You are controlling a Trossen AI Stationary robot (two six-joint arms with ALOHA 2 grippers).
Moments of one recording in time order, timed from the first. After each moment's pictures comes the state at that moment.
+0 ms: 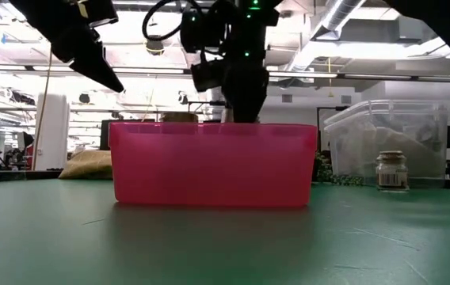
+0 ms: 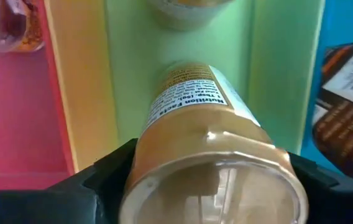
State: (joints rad) left arm -0.15 0.91 0.74 -0.62 -0.67 -0.17; right arm -0.06 2.20 1.97 -1.21 0.05 -0.06
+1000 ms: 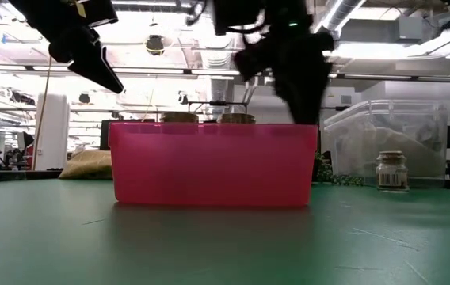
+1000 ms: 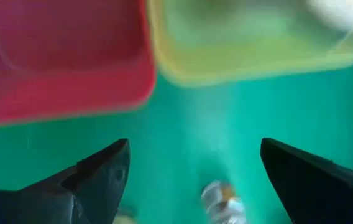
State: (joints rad) left arm -0.15 0.91 0.74 -0.62 -0.67 -0.14; right arm 0.08 2.08 1.83 -1.45 0.09 0.18
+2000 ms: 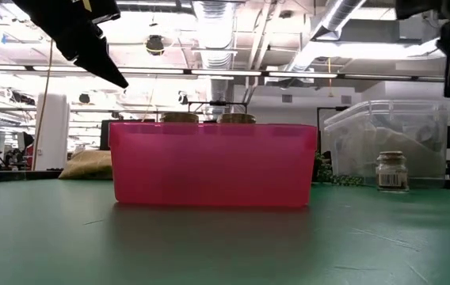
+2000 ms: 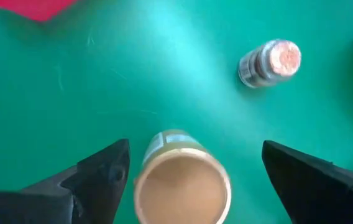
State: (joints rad) left arm -0.14 0.91 0.74 -0.57 -0.67 -0.16; right arm 0.62 1.40 1.11 -1.23 0.33 1.21
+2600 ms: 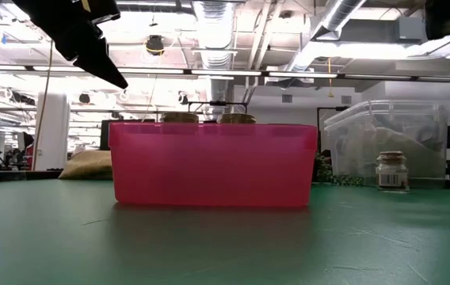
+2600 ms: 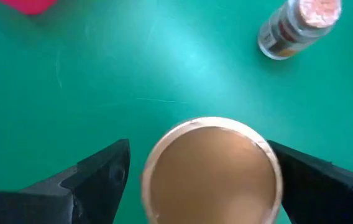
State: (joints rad) left arm -0.14 0.91 0.74 -0.57 -0.67 -0.14; right arm 0.76 1.40 0.95 -1.07 0.39 1.47
